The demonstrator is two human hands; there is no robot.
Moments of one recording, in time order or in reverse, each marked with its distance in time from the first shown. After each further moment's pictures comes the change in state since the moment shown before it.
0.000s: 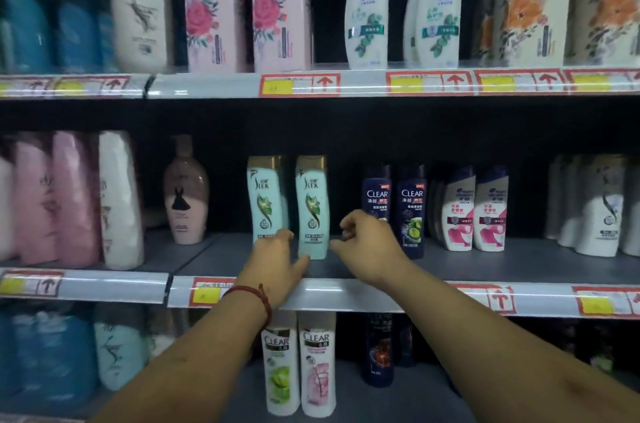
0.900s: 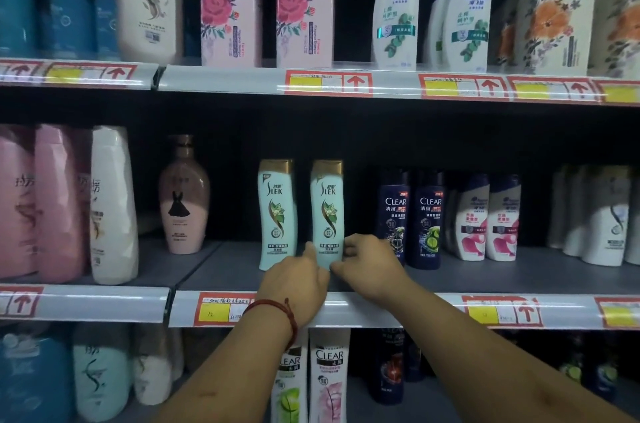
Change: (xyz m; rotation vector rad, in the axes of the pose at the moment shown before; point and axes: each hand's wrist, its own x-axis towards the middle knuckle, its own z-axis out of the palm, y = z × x) left_hand 0.012 -0.016 0.020 0.198 -0.079 0.136; right_hand 0.021 0.010 0.046 0.051 -0.045 0.096
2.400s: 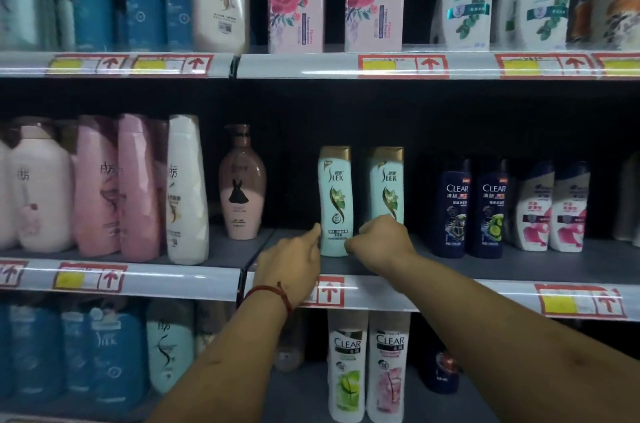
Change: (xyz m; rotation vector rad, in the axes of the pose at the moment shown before) left_hand -0.015 -0.090 -0.033 0.004 0.086 -0.045; right_hand 0.002 -0.070 0.054 -0.001 0.103 0.170
